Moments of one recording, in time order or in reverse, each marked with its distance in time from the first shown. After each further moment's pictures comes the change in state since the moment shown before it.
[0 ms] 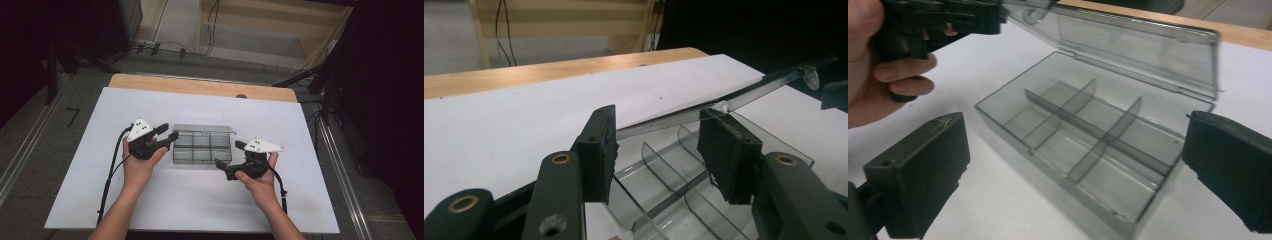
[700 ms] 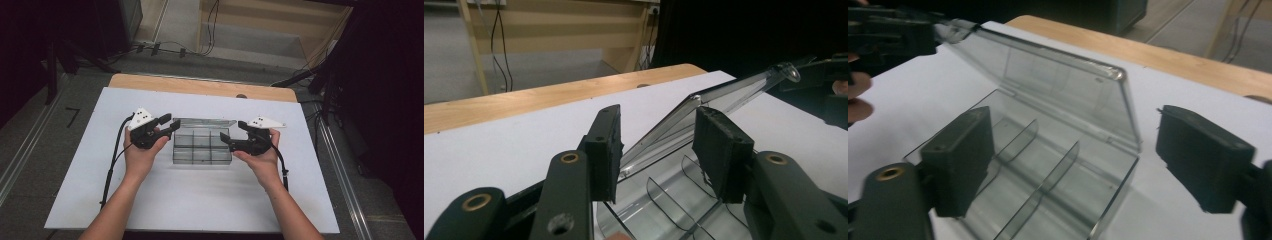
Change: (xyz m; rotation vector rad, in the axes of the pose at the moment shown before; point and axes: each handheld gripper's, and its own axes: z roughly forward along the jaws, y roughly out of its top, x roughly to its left) left arm 0.011 0.022 0.014 -0.032 -0.017 0.018; right arm -0.035 0.043 0.017 -0.009 -0.116 0.005
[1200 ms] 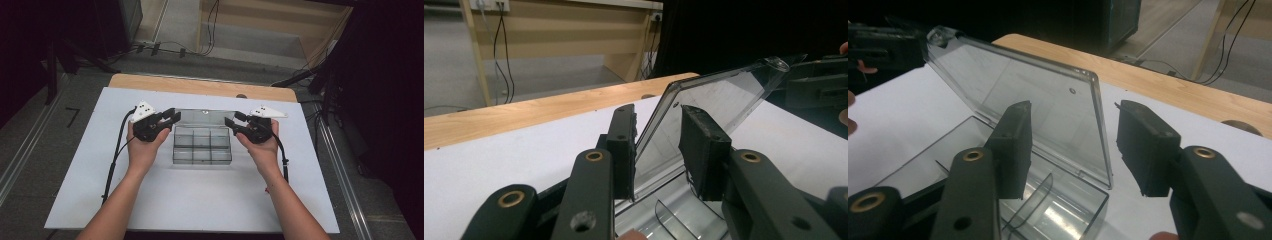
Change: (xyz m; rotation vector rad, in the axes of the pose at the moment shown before) left arm 0.008 0.009 0.013 -0.023 0.000 -0.018; right arm -0.023 0.015 0.013 -0.046 -0.004 -0.011
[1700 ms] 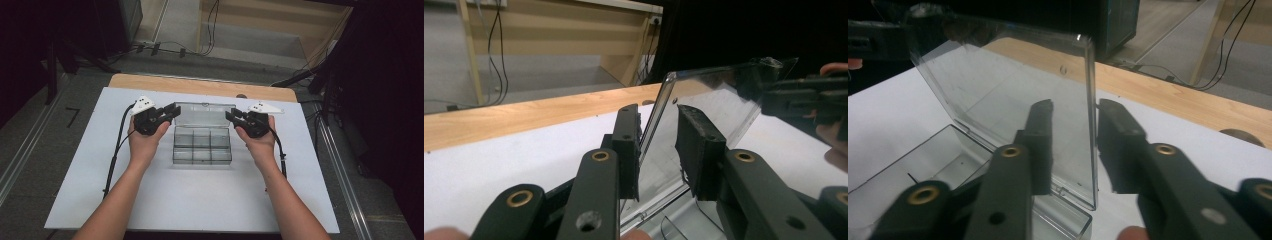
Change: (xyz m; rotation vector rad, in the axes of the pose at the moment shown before) left arm 0.014 0.004 0.012 -0.008 -0.022 -0.070; right arm -0.016 -0.002 0.021 -0.021 -0.003 0.003
